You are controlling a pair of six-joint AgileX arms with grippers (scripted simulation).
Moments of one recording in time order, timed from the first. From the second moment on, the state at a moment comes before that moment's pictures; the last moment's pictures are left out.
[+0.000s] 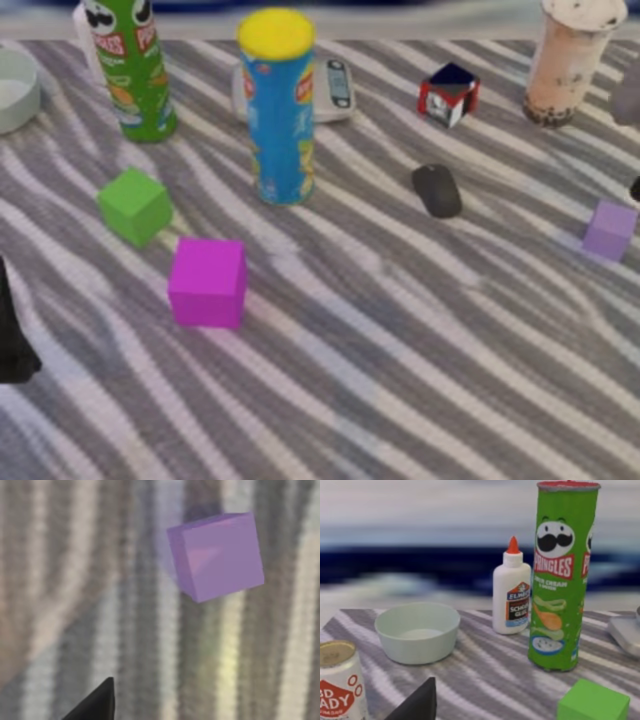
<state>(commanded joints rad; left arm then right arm) 0.00 0.00 0.00 0.00 0.00 0.00 0.06 1.78 1.44 -0.98 0.00 -0.84</state>
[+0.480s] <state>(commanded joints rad) 0.00 0.00 0.00 0.00 0.00 0.00 0.07 2.18 1.81 -1.20 0.00 -1.05</state>
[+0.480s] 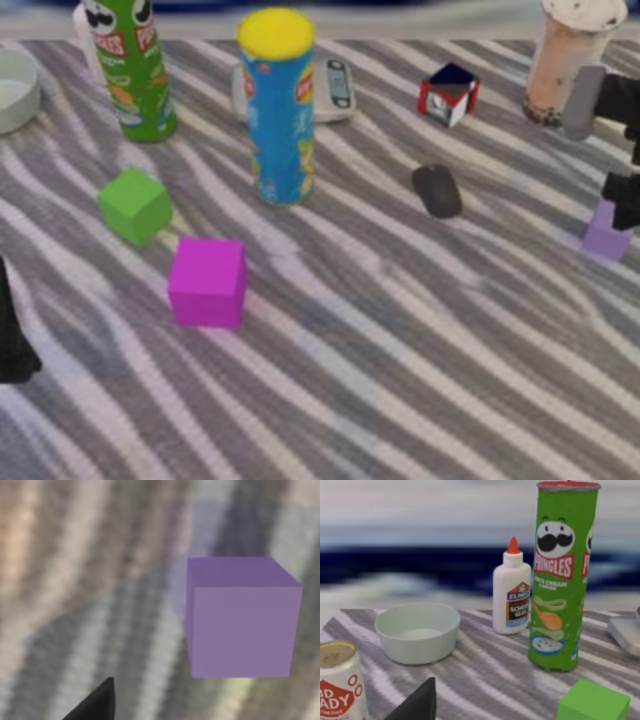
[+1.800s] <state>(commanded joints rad) 0.00 0.00 0.00 0.00 0.00 0.00 0.07 2.29 1.62 -0.90 0.00 -1.05</state>
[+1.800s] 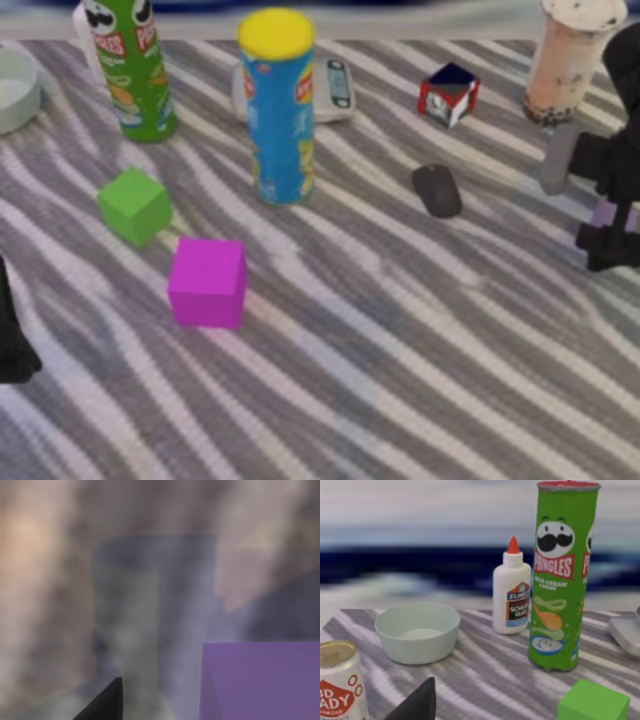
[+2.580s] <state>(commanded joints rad) 0.00 0.00 0.00 0.00 0.00 0.00 0.07 2.29 1.62 -0.90 0.00 -1.05</state>
